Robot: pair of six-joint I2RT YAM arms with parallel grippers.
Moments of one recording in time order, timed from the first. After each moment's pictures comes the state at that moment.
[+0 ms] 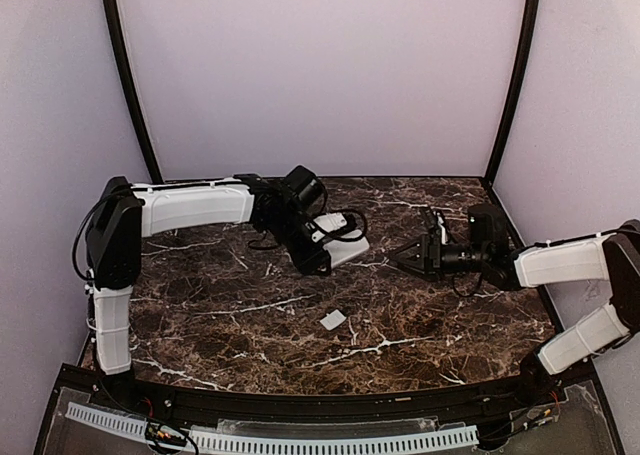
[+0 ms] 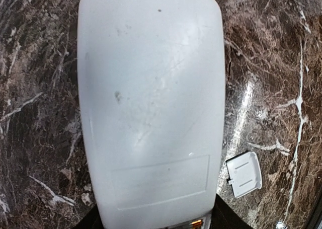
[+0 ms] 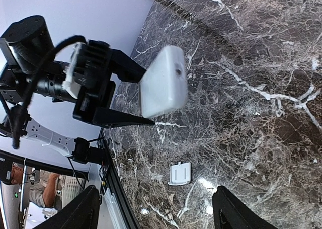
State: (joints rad) left arm -0.82 2.02 1.65 -0.70 0.20 0.32; right arm 0.44 1.38 0.52 0.41 -0.80 0.74
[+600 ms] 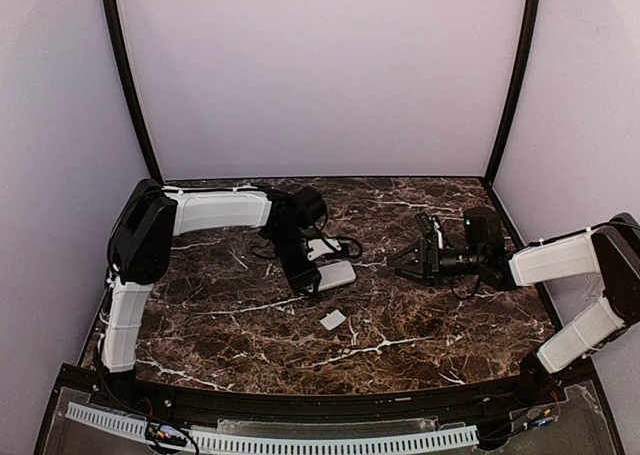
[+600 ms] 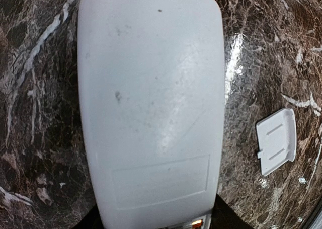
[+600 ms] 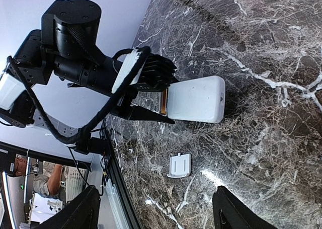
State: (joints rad) left arm -0.79 2.21 1.76 -0.93 0.23 0.41; right arm 0.43 1.44 0.53 0.42 -0.86 0.71
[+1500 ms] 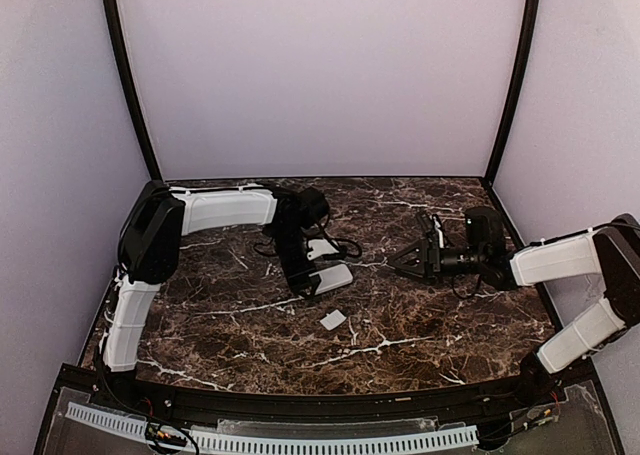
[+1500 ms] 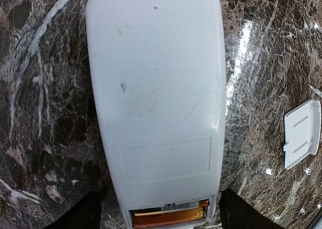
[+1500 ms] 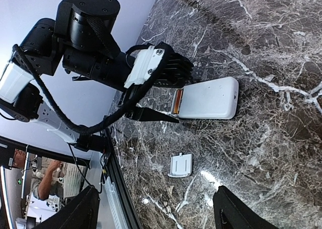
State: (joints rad) left arm -0.78 2.28 1.85 -1.03 0.16 0.44; right arm 0.42 1.44 0.53 0.42 -0.88 0.69
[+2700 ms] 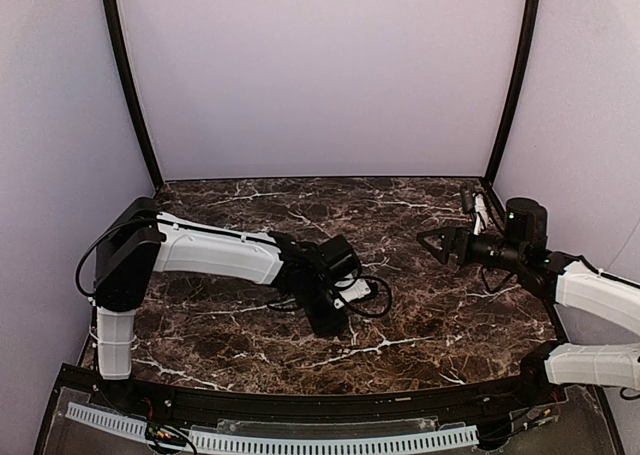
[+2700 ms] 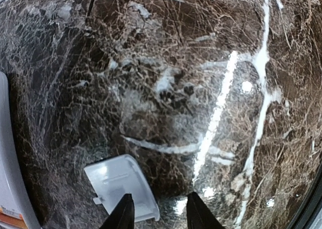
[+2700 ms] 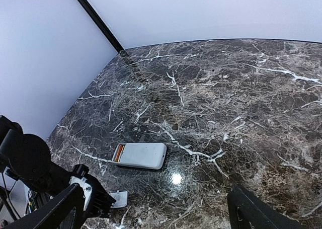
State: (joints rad) left arm -1.09 2.06 1.47 -0.63 0.10 0.09; right arm 0.40 0.96 0.49 0.13 -0.43 0.37
